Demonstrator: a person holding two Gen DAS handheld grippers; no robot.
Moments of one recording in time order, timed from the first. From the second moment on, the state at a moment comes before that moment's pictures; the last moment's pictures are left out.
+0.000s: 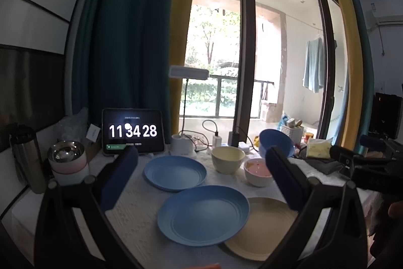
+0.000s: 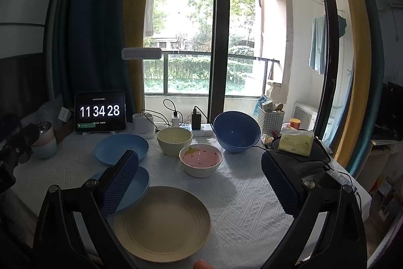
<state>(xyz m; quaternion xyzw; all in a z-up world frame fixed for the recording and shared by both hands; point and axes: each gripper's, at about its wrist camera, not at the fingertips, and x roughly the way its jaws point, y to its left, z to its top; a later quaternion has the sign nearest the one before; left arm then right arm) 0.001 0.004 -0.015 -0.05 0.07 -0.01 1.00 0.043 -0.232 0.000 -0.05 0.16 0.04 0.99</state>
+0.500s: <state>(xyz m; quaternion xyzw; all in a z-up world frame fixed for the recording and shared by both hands) 0.037 0.011 -0.038 -0.06 0.14 -0.01 0.99 0.067 -0.229 -0.014 -0.05 0.18 0.05 0.98</state>
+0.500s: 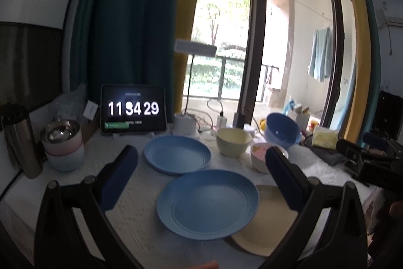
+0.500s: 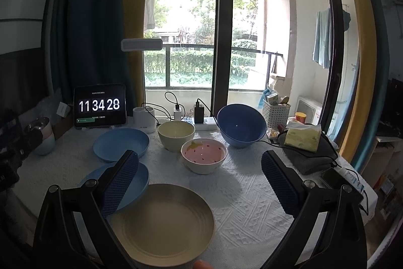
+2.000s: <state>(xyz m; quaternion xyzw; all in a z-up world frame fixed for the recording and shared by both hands) 0.161 0.067 -0.173 -0.16 0.40 0.02 0.90 0.192 -0.152 -0.121 -0.05 0.37 0.18 0.91</state>
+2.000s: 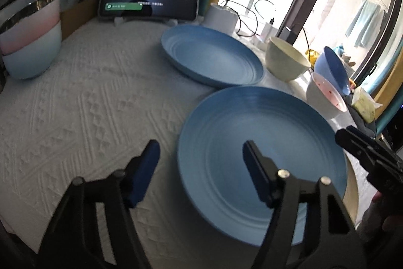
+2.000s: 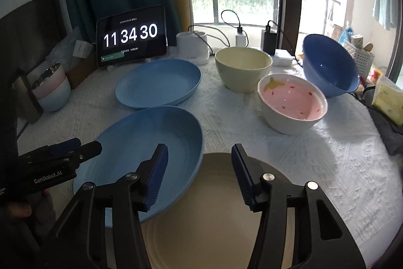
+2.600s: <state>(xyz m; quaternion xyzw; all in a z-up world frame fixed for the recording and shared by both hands) 0.164 0.056 -0.179 -0.15 0.42 0.01 0.90 0.196 -0.153 -0.140 -0.05 0.39 0.18 0.90</state>
